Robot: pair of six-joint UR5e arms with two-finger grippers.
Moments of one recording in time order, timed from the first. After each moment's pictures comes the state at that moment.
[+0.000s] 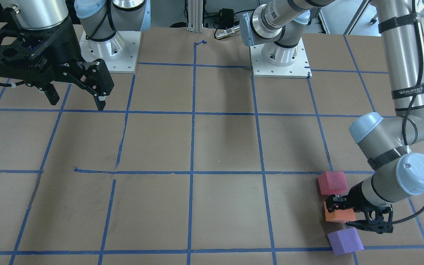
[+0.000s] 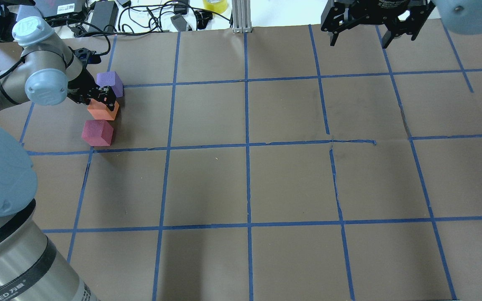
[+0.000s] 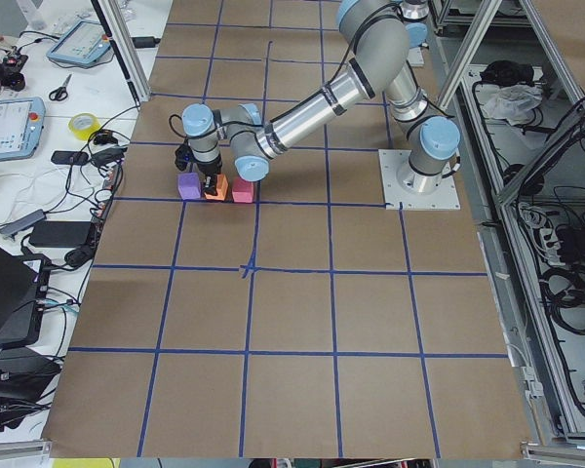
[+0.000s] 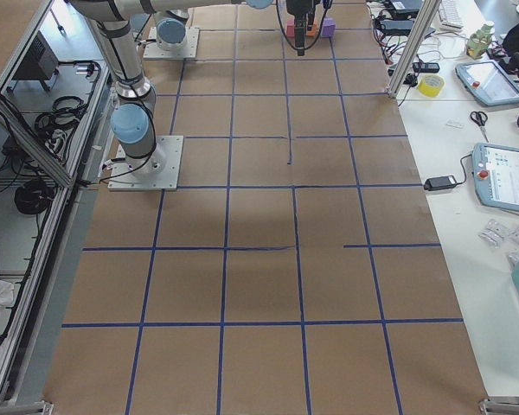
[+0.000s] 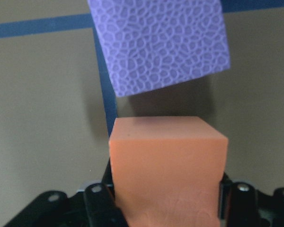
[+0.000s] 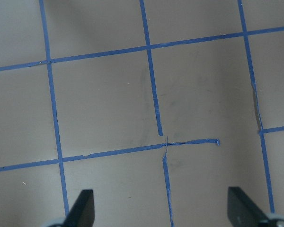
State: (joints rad) left arm -1.26 -2.19 -1.52 -1.00 1.54 0.40; right arm 1.62 -1.49 1.39 -1.66 -1.60 0.19
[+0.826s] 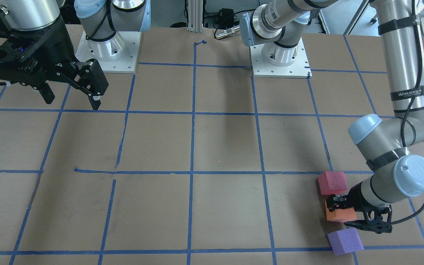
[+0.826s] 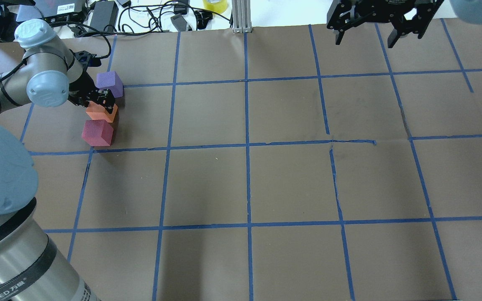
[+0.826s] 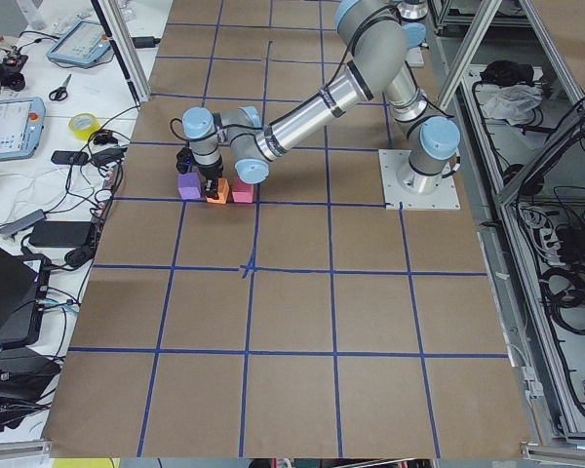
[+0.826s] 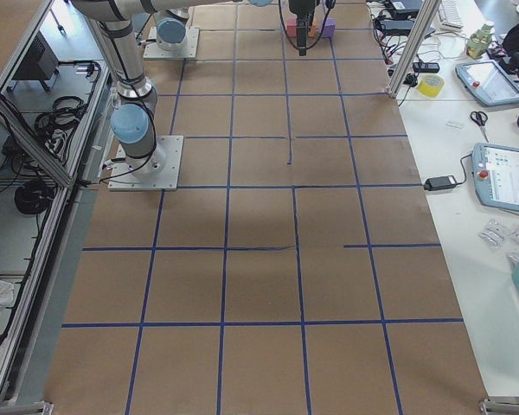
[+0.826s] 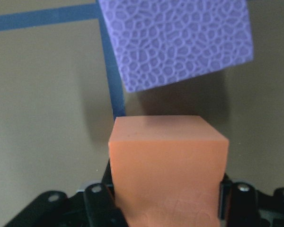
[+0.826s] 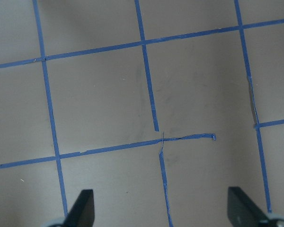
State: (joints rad) left arm -1.26 -2.20 -1.52 -1.00 1.57 0.41; right arm 1.61 -1.49 1.37 -1.61 -1.59 0.18
